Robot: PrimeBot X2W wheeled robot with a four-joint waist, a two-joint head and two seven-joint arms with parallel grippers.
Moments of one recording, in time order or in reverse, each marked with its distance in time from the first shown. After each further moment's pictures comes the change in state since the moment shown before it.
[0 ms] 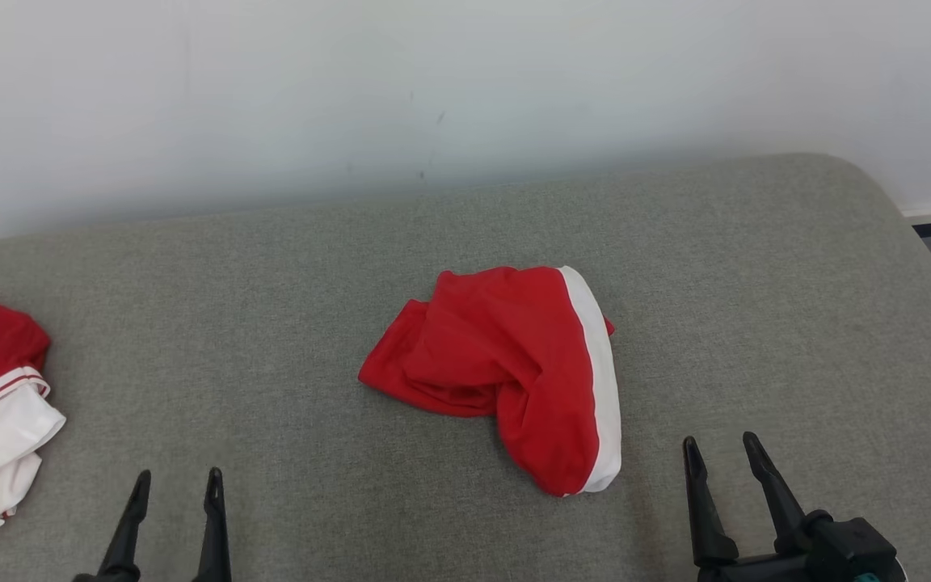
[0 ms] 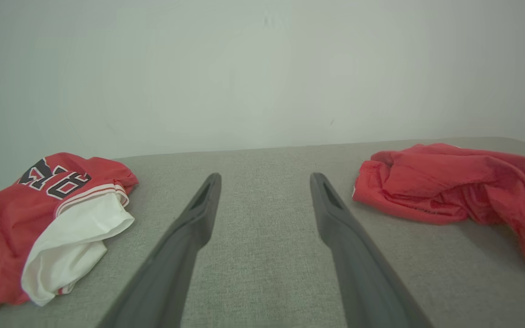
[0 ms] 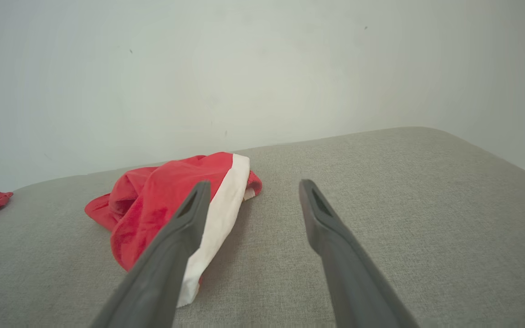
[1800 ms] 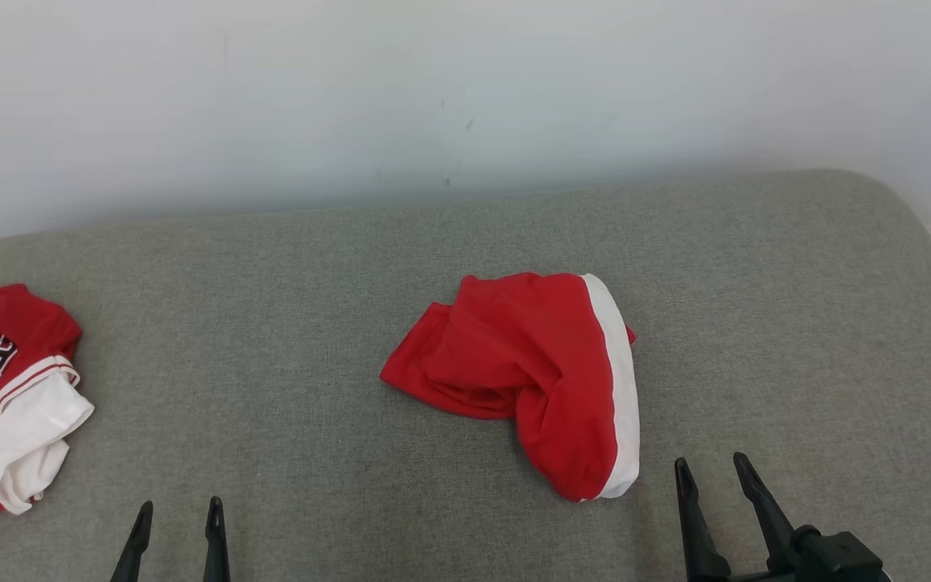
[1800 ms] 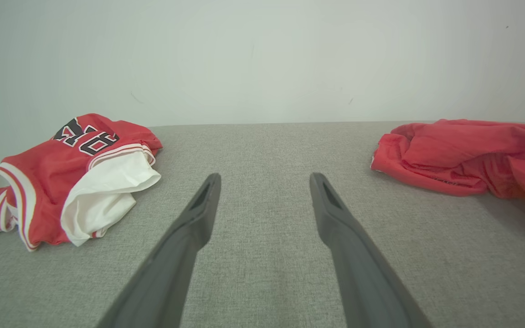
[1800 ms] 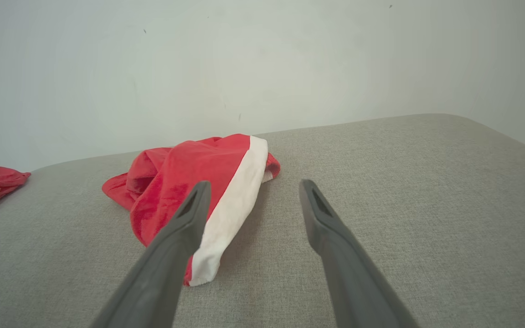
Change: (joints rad) left arm 0.032 -0.058 0.055 0.050 0.056 -0.027 0.000; right arm 0.022 0.000 0.011 0.033 -0.004 0.000 0.000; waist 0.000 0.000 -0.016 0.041
